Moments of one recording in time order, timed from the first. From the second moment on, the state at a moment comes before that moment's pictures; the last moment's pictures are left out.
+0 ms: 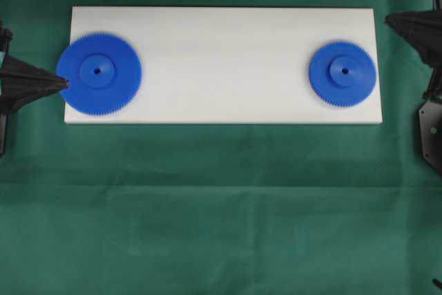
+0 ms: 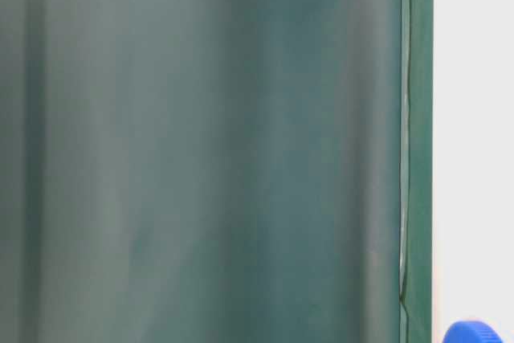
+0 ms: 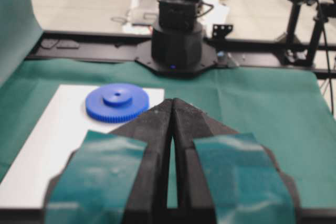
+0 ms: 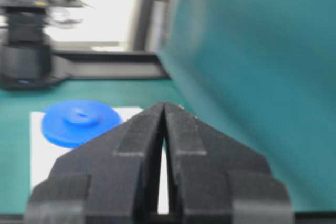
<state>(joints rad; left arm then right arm) 0.00 -1.05 1.23 -0.02 -0.31 0.00 -0.35 -1.14 1.23 0.00 -0.19 0.03</state>
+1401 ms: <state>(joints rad) 0.01 -1.04 1.25 -0.02 -0.31 0.00 -0.45 -0.67 1.23 -0.04 0.26 0.28</state>
